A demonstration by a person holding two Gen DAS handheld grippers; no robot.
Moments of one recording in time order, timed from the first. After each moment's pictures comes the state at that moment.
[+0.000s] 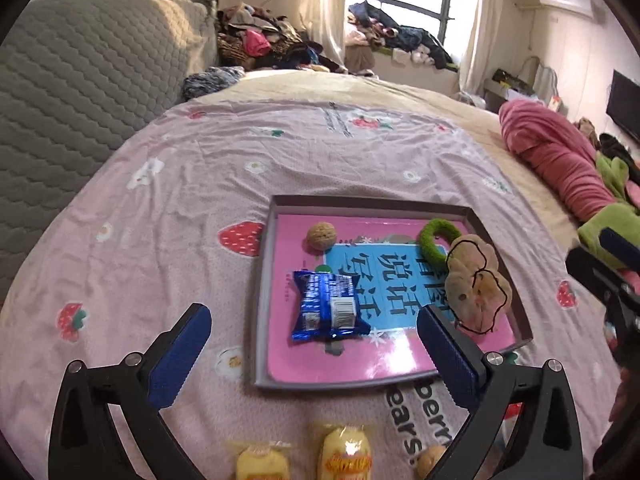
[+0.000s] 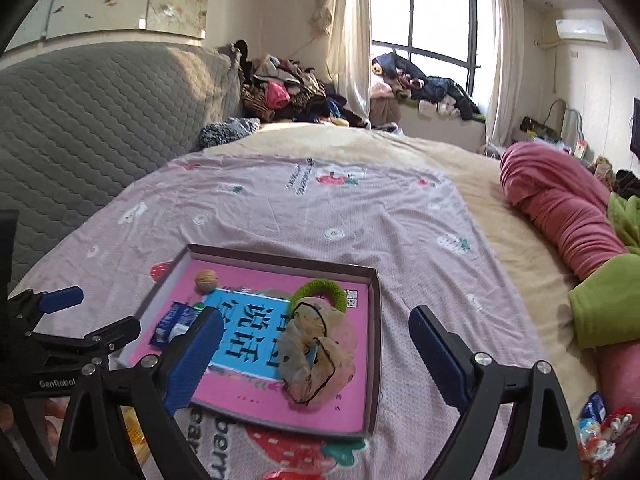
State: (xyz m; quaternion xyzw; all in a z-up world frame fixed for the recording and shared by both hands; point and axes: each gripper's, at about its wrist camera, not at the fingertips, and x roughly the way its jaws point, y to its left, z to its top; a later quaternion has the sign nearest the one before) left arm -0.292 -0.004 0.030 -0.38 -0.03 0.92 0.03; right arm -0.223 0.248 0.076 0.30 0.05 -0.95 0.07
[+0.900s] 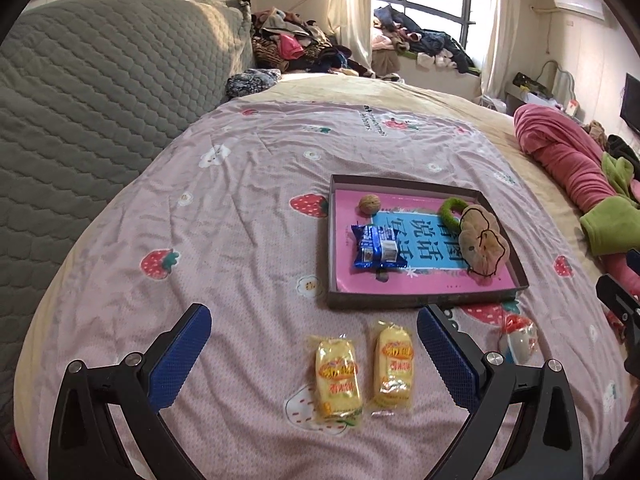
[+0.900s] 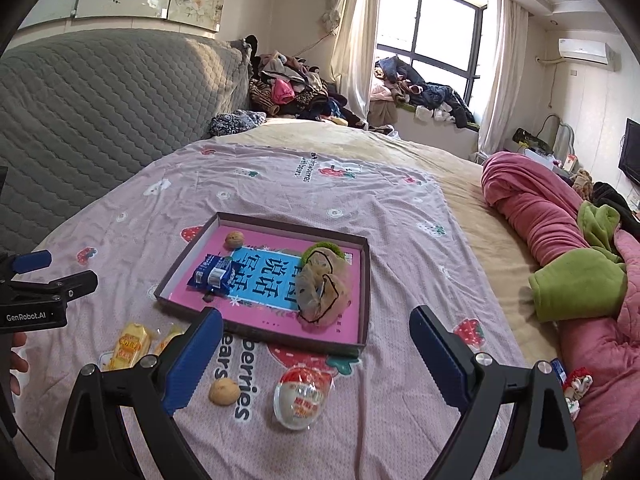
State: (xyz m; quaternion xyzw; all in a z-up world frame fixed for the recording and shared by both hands) left arm -0.180 -0.052 0.058 -0.39 -0.02 0.92 -0.02; right arm -0.116 0.241 0.095 0.32 0.08 -0.94 0.05
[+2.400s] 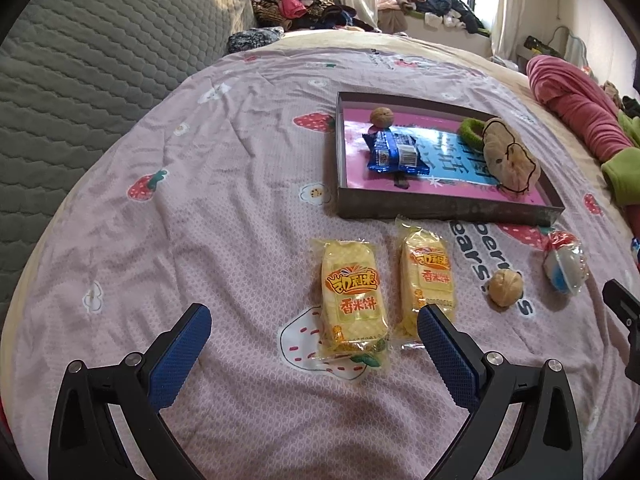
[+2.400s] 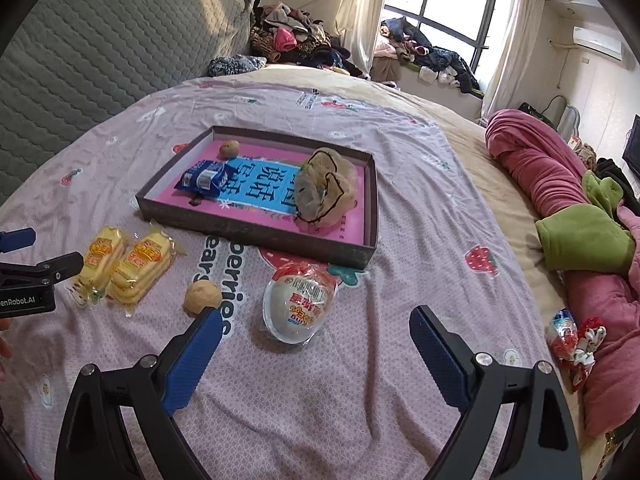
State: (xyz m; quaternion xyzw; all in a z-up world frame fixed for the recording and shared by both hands) left arm -0.165 -0.042 -0.027 -0.45 0.00 0.89 -0.04; right arm -0.102 0.241 0.008 0.39 0.11 -0.91 0.04
